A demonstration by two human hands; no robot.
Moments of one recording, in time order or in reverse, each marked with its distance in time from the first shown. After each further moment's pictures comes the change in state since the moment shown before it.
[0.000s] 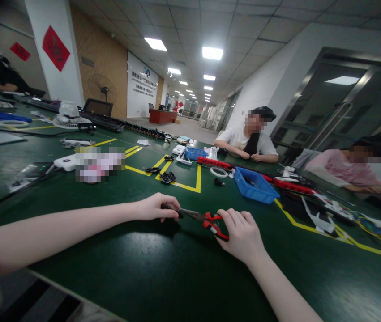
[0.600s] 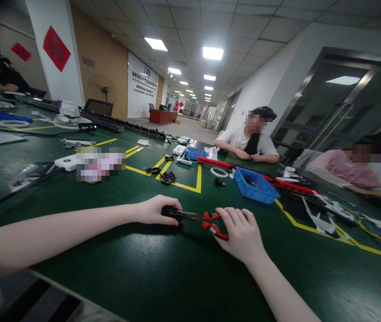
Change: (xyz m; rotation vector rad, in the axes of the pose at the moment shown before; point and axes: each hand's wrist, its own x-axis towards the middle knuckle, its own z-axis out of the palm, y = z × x) left_hand 0.000 -0.002 0.001 0.268 0.056 0.208; right_hand 0.002 -0.002 -0.001 -0.049 0.019 0.010
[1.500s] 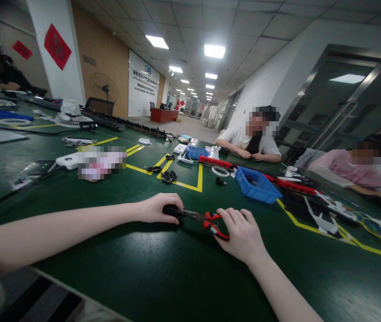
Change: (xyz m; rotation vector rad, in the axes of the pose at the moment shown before) left_hand 0.001 -0.003 0.000 0.046 0.040 0.057; right_hand 0.000 0.000 0.002 0.045 -0.058 -0.007
